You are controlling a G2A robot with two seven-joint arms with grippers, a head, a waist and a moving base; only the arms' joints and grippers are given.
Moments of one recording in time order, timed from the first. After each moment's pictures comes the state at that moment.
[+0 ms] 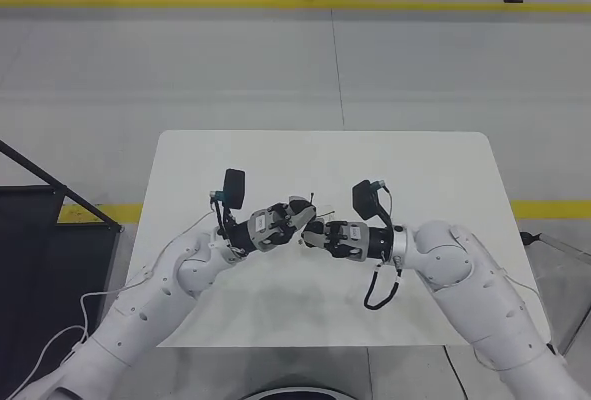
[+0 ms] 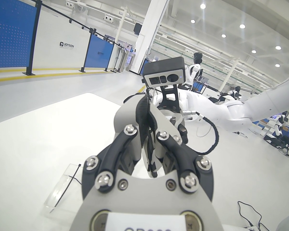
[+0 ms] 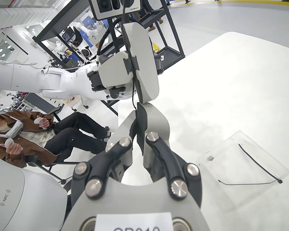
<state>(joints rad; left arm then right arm) 0.93 -1.08 -0.88 -1.40 0.62 -0.89 0.25 -0.86 -1.09 0.93 -1.46 -0.20 -0.81 0.63</state>
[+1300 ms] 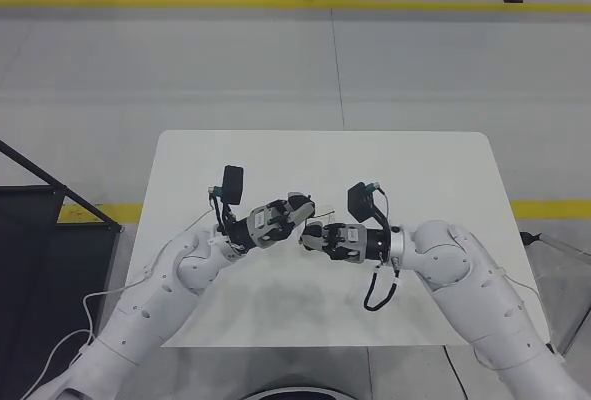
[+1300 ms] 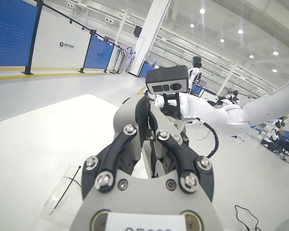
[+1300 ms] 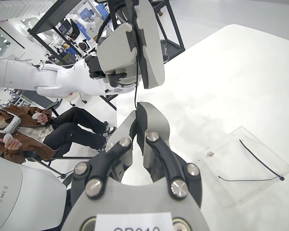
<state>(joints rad) 0.95 -1.13 -0.95 -1.37 0.60 -0.93 0.18 -0.85 -1.10 0.92 -1.46 -0.22 -0.80 0.67</state>
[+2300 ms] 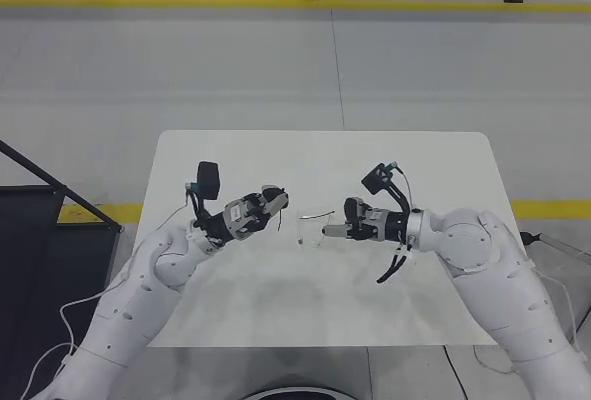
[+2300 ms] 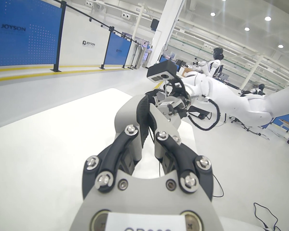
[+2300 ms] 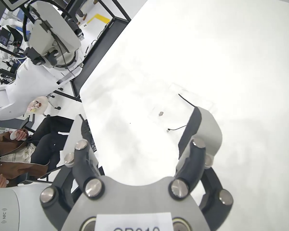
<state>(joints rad) 1.02 -1.12 -1.13 -1.37 0.68 -0.92 0.10 -0.83 -1.06 1.03 -1.47 -0.26 -0.47 0.86</state>
